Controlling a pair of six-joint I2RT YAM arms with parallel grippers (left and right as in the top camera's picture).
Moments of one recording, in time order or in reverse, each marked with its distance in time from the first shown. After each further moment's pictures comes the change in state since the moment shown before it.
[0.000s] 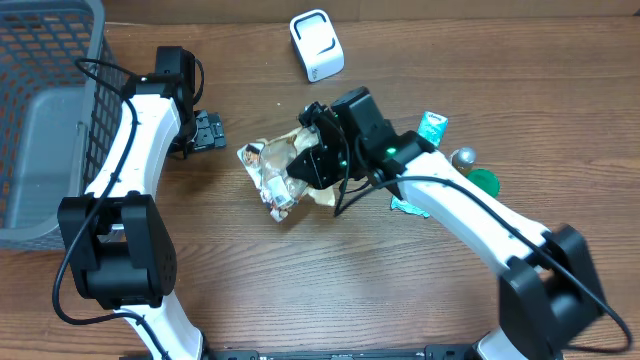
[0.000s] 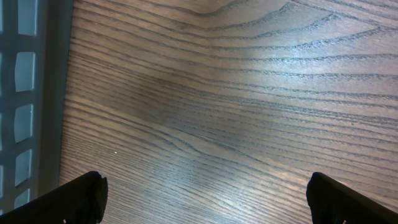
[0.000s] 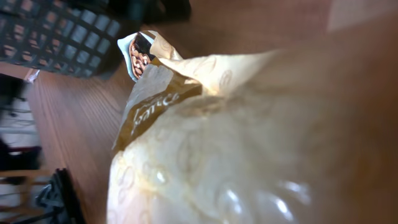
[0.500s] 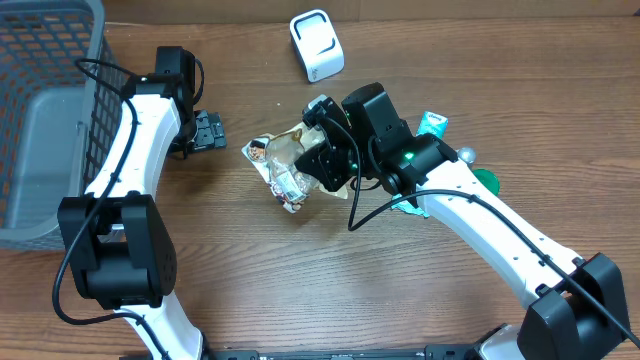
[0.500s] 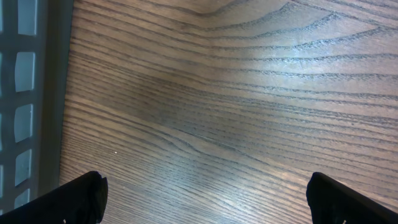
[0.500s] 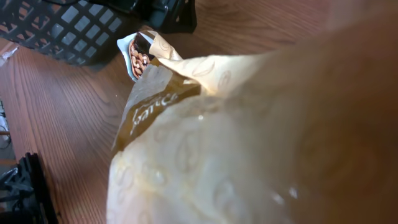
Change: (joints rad) left arm 0.000 0.000 0.000 0.000 0.000 0.000; right arm 0.000 -0.096 0.004 -0.069 0.069 -0.160
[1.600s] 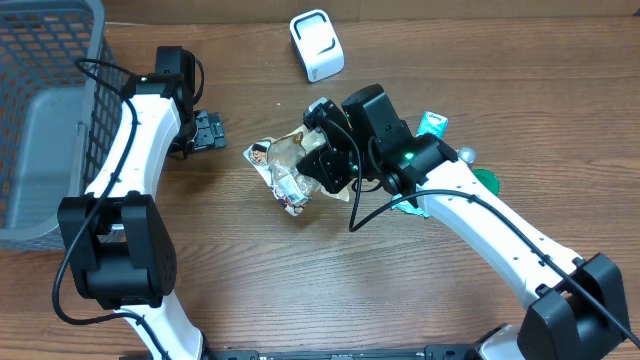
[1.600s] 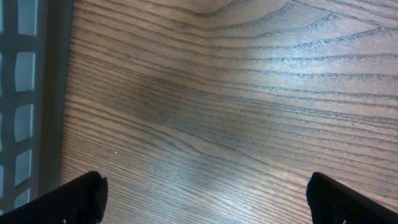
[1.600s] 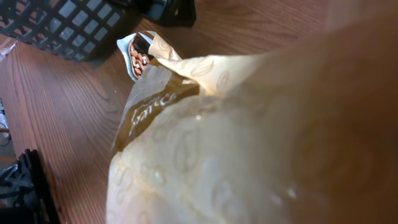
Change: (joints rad) left arm 0.000 0.000 0.000 0.000 0.000 0.000; right arm 0.000 0.000 0.000 -0.018 0.000 -0.005
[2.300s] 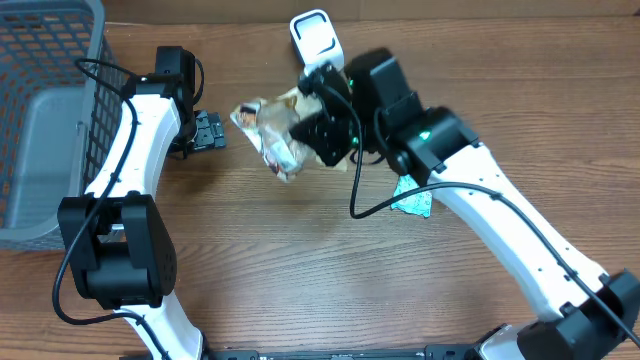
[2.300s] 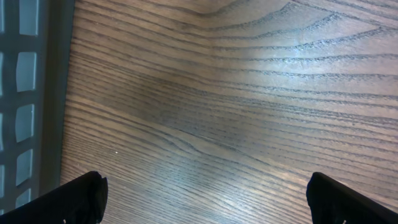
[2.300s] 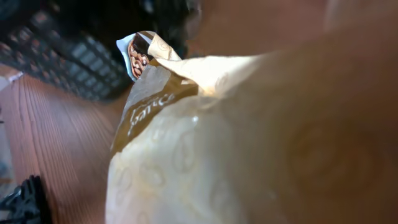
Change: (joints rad) left arm 0.000 0.000 0.000 0.000 -0.003 0.000; right arm 0.000 0.000 0.323 -0.183 0.058 -0.056
